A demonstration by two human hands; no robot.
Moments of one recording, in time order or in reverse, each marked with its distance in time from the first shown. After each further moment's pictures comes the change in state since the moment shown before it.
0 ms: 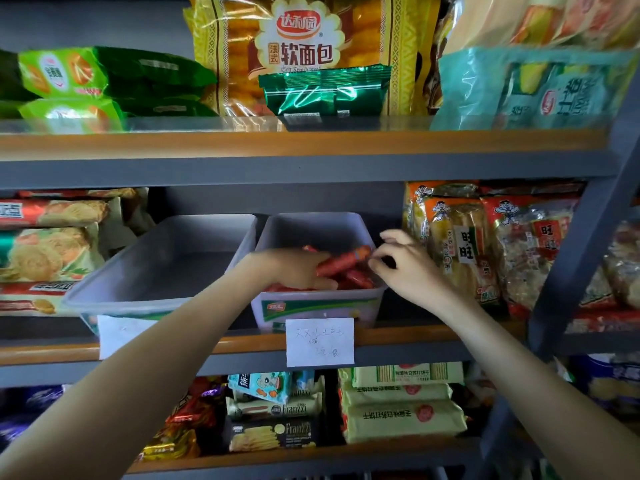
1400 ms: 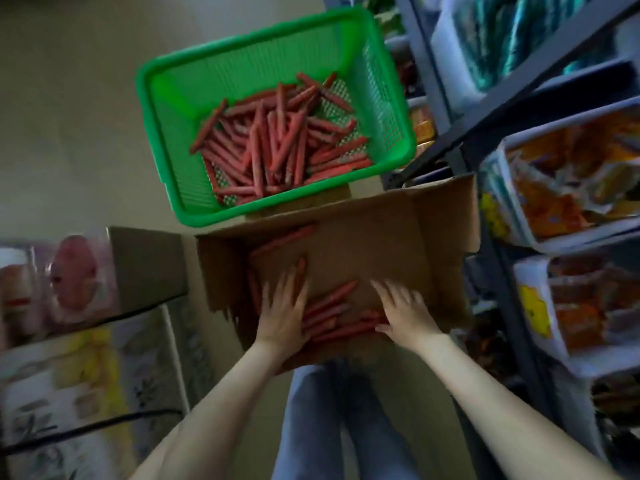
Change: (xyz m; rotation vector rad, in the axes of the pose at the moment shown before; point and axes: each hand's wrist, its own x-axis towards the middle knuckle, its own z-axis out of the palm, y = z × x) left_hand -0.422 -0.013 0.726 -0.628 -0.099 -1.483; right_hand -0.376 -0.161 0.614 -0.491 -1.564 -1.084
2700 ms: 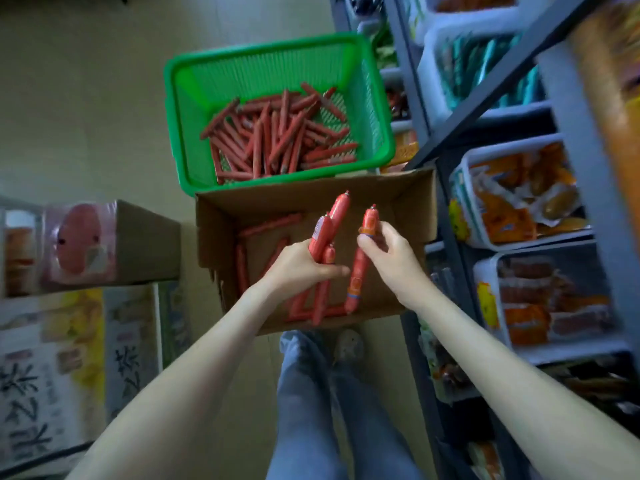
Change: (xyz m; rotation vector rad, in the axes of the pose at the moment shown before) left_hand -0.018 0.081 -0.132 -1.011 0.053 -0.200; right_hand -0.063 -0.010 -0.092 1.104 0.501 -0.122
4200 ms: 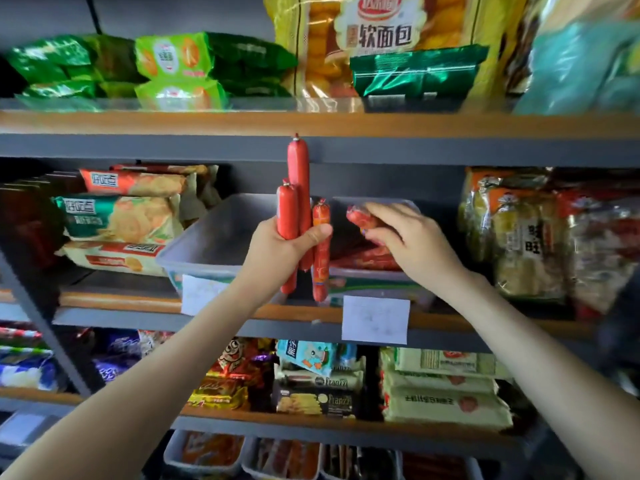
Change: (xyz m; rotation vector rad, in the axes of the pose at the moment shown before) left_hand -0.339 0.500 0.147 -0.168 -0.727 1.229; right_hand -0.497 -0.217 -0.332 -0.765 1.502 -0.248
